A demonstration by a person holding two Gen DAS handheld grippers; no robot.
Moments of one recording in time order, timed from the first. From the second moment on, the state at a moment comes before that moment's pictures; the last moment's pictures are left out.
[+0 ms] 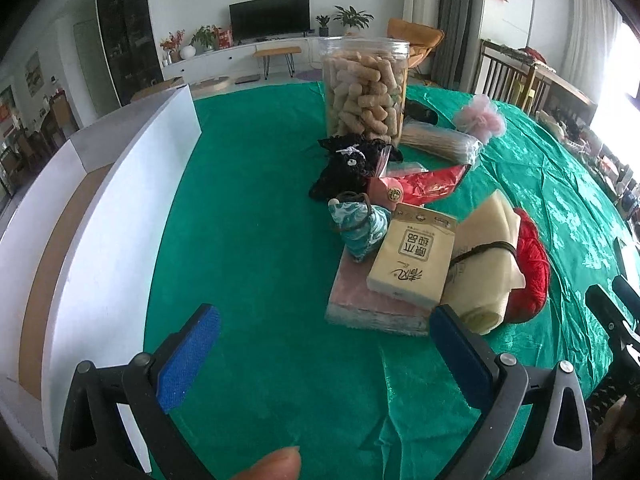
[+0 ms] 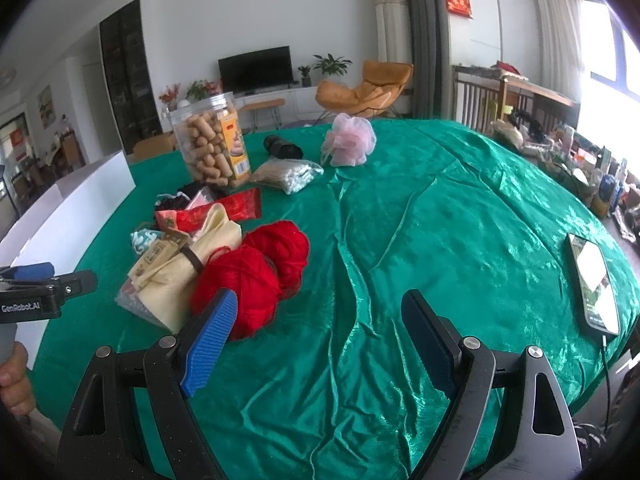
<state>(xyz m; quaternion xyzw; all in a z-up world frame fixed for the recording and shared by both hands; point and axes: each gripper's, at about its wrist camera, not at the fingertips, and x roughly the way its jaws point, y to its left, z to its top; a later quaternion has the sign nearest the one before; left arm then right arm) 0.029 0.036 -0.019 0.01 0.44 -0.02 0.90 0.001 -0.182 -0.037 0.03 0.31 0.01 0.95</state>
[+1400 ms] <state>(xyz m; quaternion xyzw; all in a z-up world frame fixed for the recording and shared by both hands) 0.220 0.050 -0.009 -0.01 0.56 -0.04 0.83 0.000 -0.184 -0.037 0.04 0.31 0.01 0.95</state>
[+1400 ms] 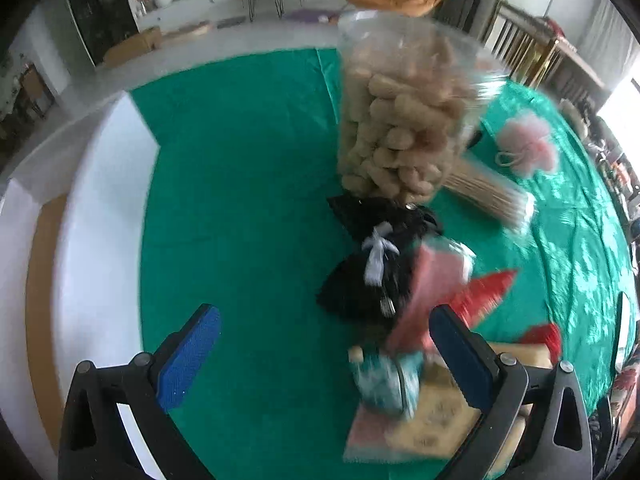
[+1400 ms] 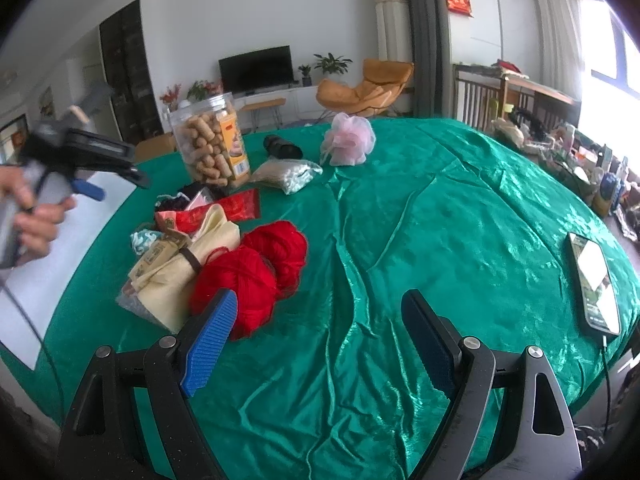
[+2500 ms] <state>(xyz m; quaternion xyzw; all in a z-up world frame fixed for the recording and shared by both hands) 0.286 0.056 -0.097 0.03 0.56 -0.05 0.82 0.145 -0.225 0.022 0.09 0.38 0.09 0.92</state>
